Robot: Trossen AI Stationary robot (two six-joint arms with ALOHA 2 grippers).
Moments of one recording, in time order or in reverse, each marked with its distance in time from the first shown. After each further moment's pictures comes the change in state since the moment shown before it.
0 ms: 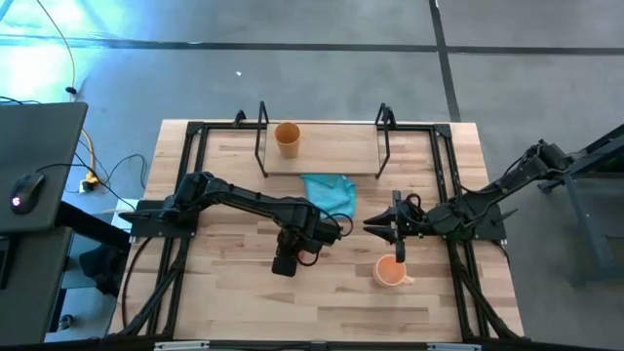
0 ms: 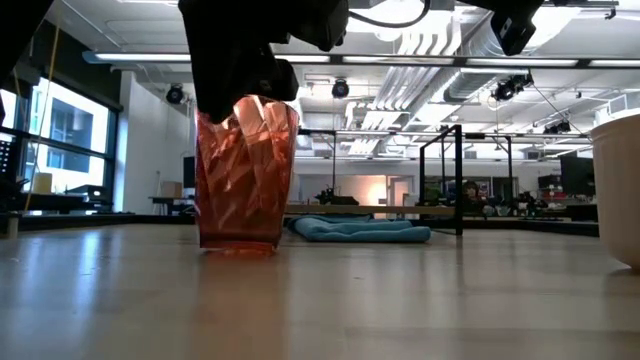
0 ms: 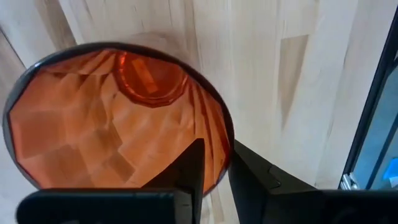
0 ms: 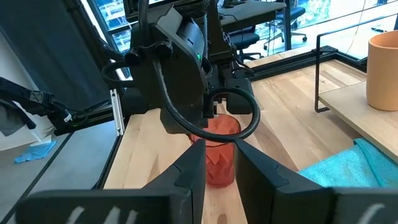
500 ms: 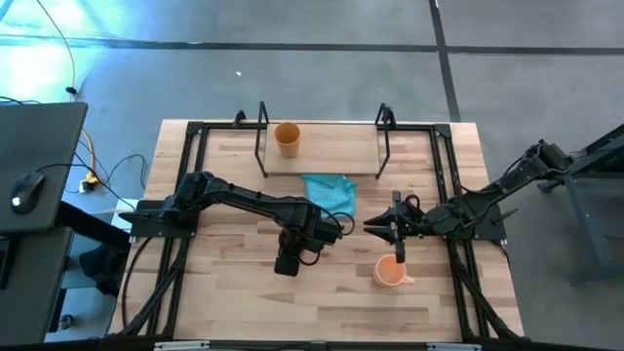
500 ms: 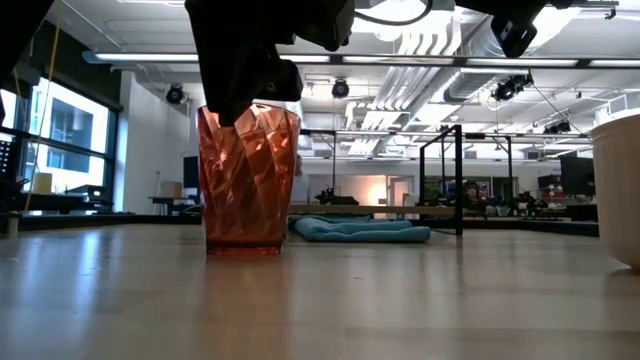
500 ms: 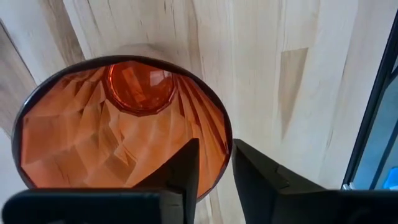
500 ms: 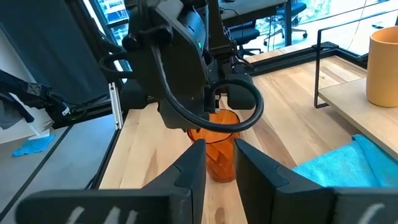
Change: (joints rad) left arm 0.001 0.000 0.000 0.031 -0.004 -0.016; right arm 0.000 0.000 0.000 -0.026 -0.005 -0.001
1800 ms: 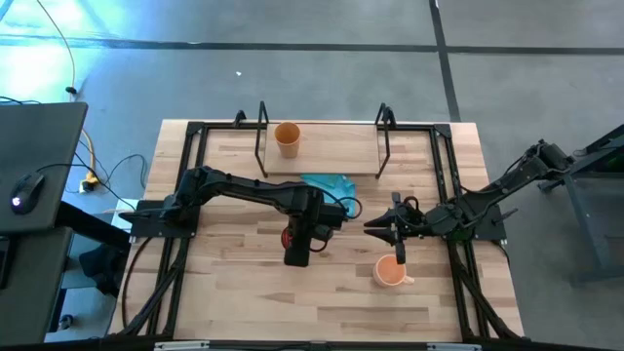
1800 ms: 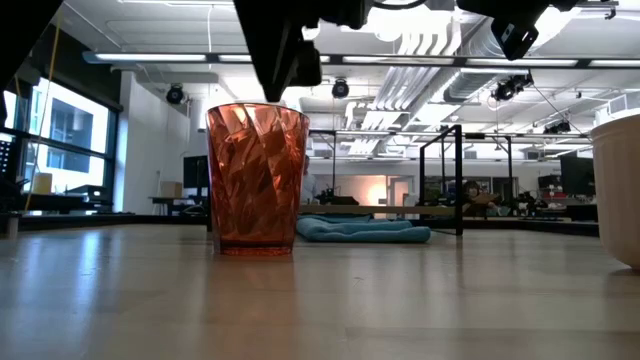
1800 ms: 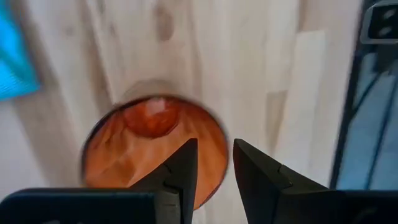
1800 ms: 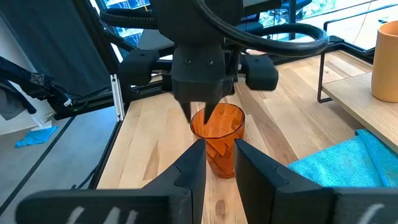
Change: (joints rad) left arm 0.072 -0.002 0.101 0.016 0.021 0.001; right arm 0.000 0.000 0.000 -0.024 -0.021 0.000
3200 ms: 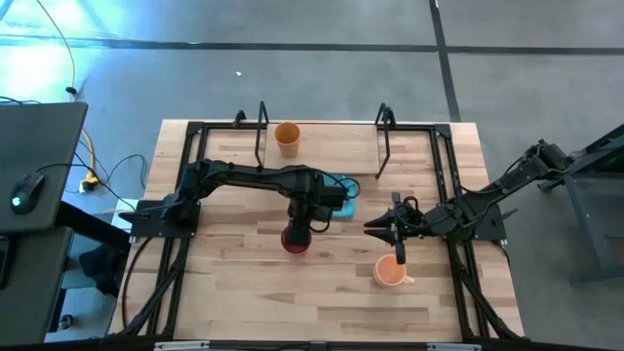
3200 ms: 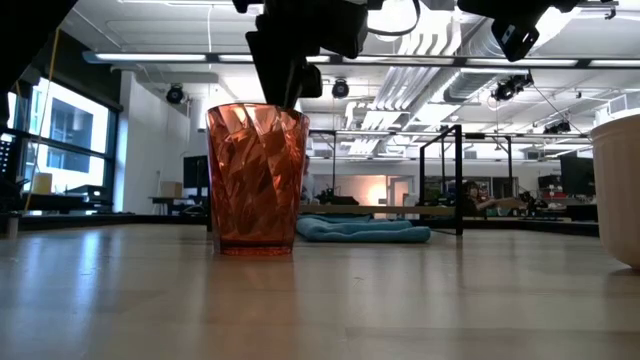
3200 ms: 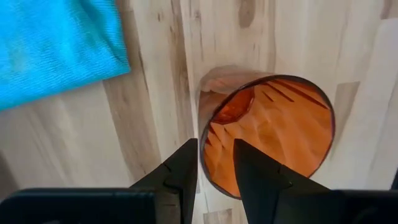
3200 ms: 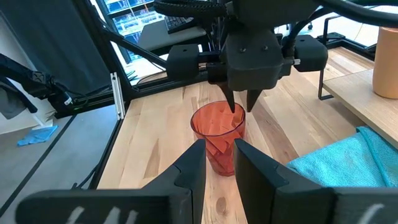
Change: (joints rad) left arm 0.092 0.000 -0.002 -0.043 -0.116 0.107; right arm 0.000 0.000 0.000 -0.008 -0.005 0.011
